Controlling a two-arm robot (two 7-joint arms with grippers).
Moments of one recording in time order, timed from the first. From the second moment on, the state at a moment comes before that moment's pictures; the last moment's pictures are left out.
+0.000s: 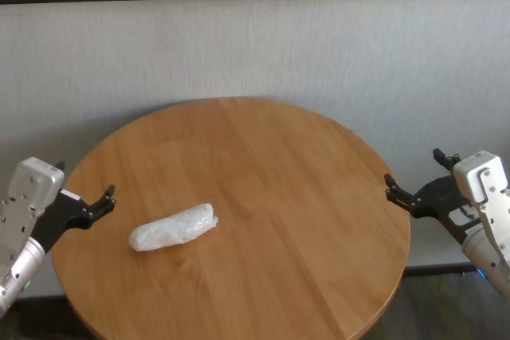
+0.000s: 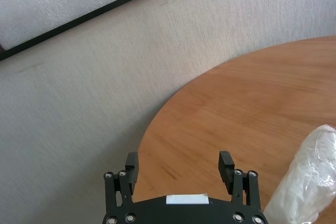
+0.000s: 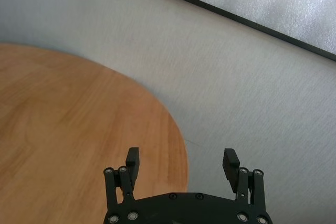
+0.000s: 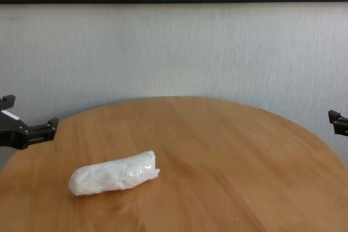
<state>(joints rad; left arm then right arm) -0.20 0.60 0.45 -1.41 -0.25 -0.12 0.03 0.20 0.60 -0.45 -1.41 0.25 -0.12 -0.03</state>
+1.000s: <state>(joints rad) -0.20 0.60 0.45 -1.41 -0.25 -0.12 0.03 0.20 0.60 -0.45 -1.41 0.25 -0.12 -0.03</state>
